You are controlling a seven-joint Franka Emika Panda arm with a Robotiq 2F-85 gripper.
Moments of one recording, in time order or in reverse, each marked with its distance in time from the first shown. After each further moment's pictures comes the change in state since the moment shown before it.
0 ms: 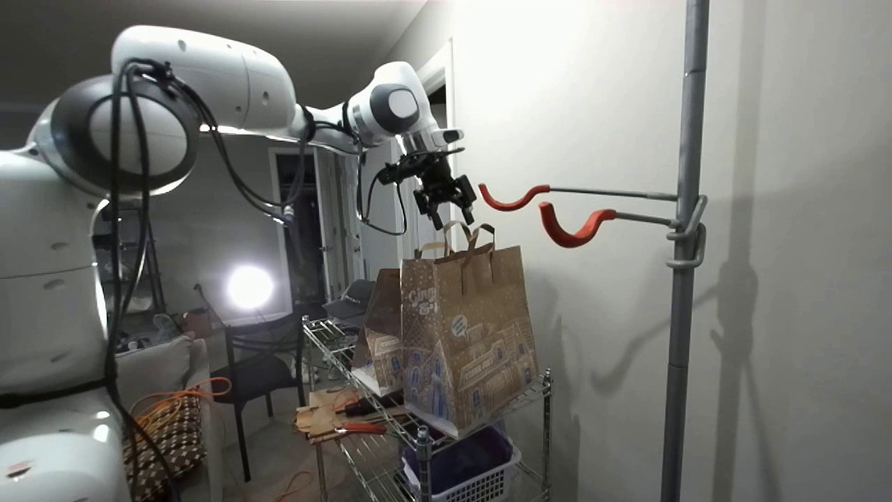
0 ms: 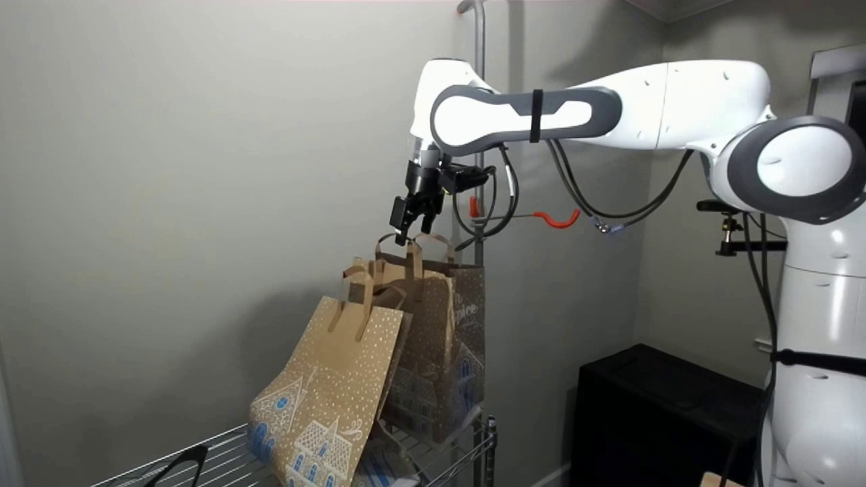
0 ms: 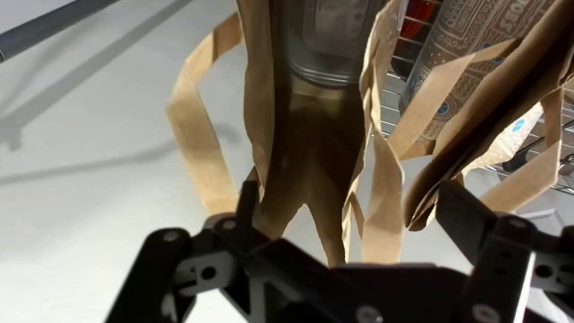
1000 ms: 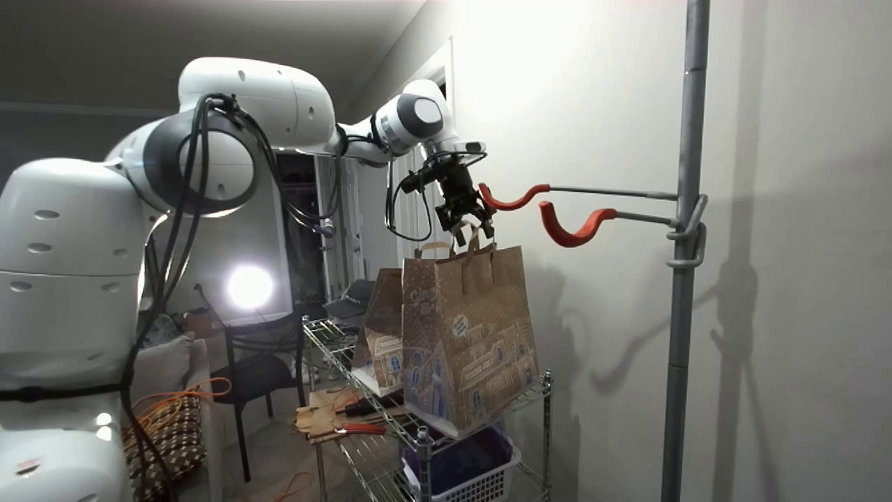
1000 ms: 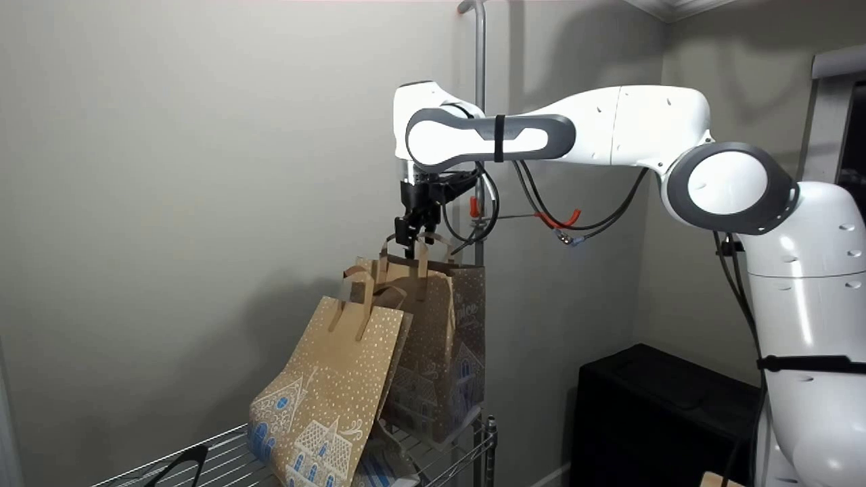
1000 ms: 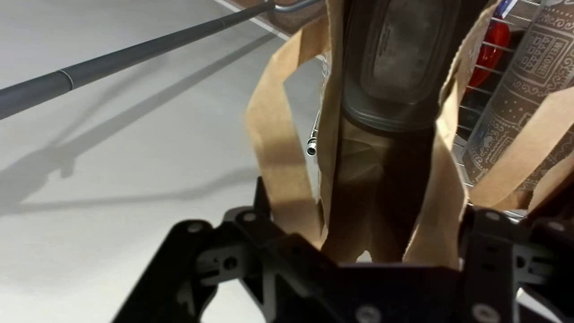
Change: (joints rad) arm 0.046 0.180 -0.051 0.205 -0.130 -0.200 -0.024
